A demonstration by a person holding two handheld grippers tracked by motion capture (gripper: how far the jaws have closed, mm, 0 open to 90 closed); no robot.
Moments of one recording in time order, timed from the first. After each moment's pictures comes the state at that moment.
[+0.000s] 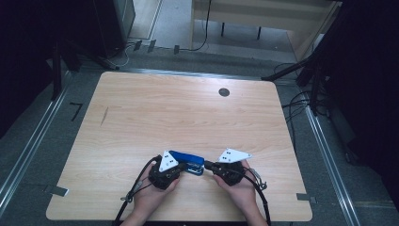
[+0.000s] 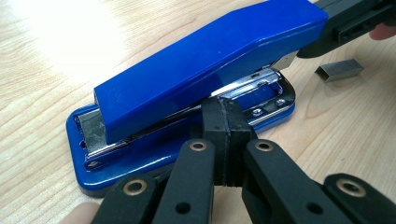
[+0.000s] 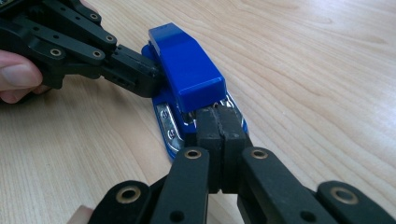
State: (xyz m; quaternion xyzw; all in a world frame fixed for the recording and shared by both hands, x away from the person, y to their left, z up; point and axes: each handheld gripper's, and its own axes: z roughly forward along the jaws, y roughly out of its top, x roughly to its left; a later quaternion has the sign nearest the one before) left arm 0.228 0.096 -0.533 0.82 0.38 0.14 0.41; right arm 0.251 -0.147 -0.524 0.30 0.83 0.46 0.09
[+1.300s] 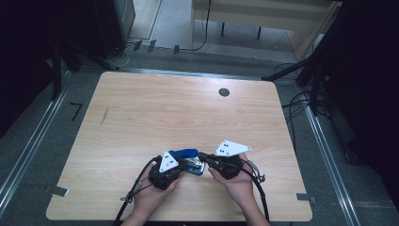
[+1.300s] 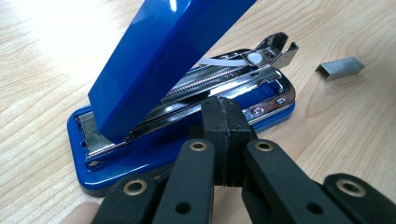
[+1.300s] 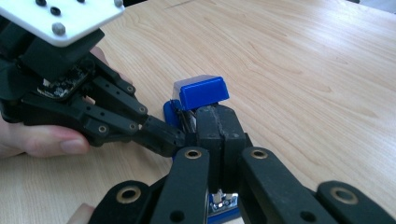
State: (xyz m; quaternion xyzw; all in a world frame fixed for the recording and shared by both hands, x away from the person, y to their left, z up) left arm 0.227 0.096 -0.533 0.82 0.38 0.15 0.41; right arm 0.255 -0.132 -0.483 0.27 0.82 0.50 0.10
